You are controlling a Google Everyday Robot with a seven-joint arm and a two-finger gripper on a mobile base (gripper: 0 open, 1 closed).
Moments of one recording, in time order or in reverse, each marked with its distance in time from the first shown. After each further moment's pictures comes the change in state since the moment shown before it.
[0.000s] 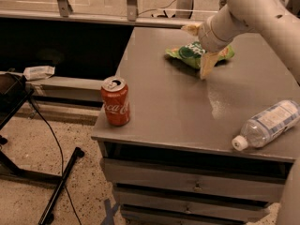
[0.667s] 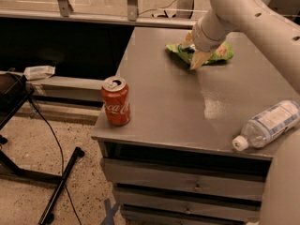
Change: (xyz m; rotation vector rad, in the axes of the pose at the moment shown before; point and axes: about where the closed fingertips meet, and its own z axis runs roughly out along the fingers) arm 0.002 0.001 0.015 -0.073 0.098 0.041
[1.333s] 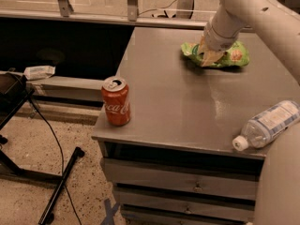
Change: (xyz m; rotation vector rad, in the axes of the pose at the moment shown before) arm 0.032 0.025 -0.015 -0.106 0.080 0.143
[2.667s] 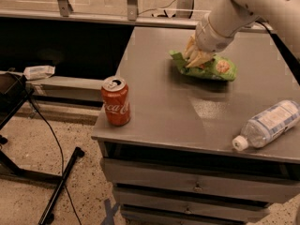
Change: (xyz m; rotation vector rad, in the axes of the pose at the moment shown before) arm -0.079 0.032 -0.046 -0.037 -0.251 -0.020
